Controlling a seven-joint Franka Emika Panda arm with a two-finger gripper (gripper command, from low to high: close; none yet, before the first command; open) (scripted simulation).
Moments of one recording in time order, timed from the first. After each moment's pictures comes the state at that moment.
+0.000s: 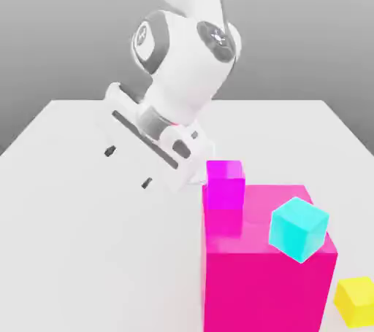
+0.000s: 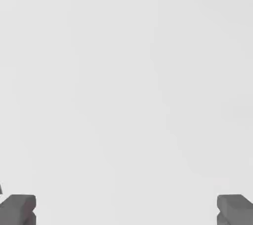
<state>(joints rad) 0.22 -0.29 -0.29 -2.85 -0.72 2.29 -1.56</state>
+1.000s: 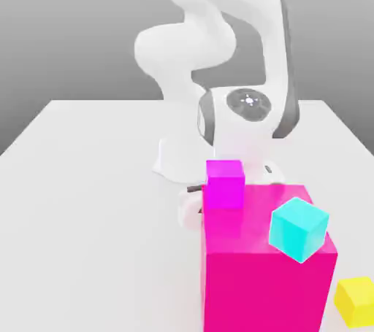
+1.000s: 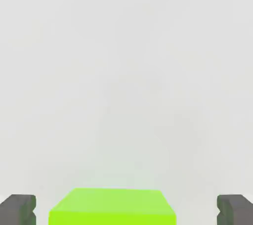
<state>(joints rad) 0.56 0.16 -0.26 -2.84 0.14 2.81 -2.47</state>
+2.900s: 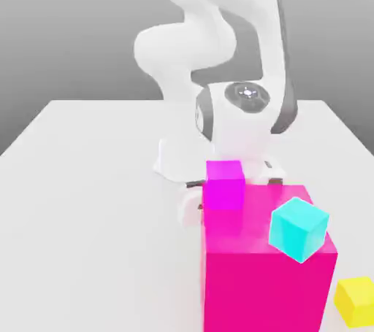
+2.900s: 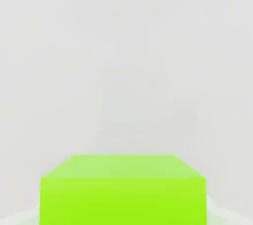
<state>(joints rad) 0.54 0.05 -0.29 -2.86 0.04 2.82 -2.40</state>
